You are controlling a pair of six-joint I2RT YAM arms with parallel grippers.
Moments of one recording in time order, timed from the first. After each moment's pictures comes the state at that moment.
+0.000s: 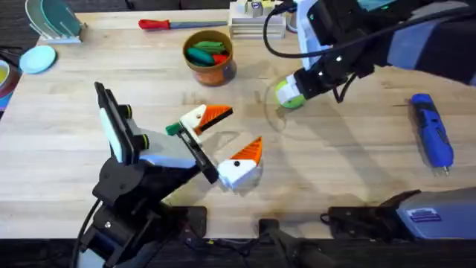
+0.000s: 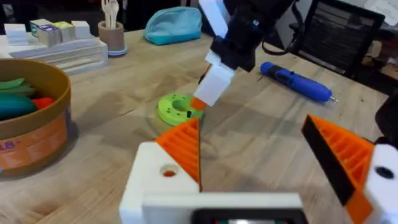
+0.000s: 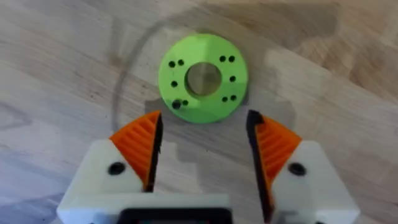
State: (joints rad) left arm -0.48 0.01 0.01 -0.05 0.45 -0.21; right arm 0.42 1.60 1.12 -0.77 0.03 -0.01
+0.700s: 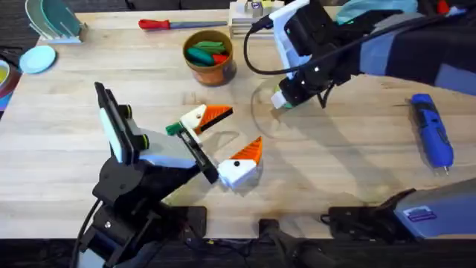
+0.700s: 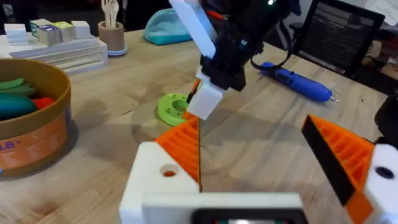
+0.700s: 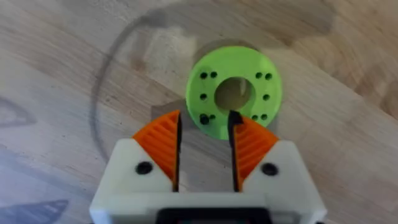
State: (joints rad) left arm -0.48 0.01 0.01 -0.05 0.45 -0.21; right arm 0.50 1.67 1.12 -0.72 0.06 -0.03
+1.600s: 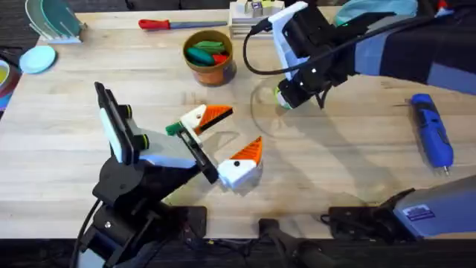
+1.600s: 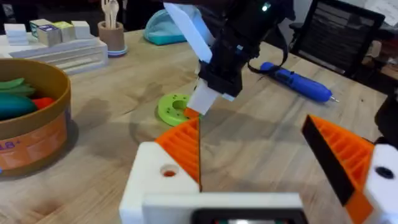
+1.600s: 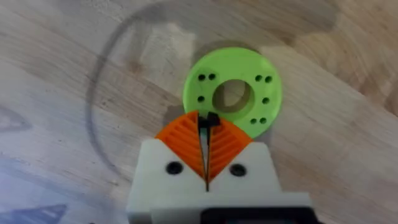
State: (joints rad) left arm -0.48 0.01 0.01 -0.05 0.45 -0.21; right arm 0.50 1.70 1.12 -0.71 0.06 -0.03
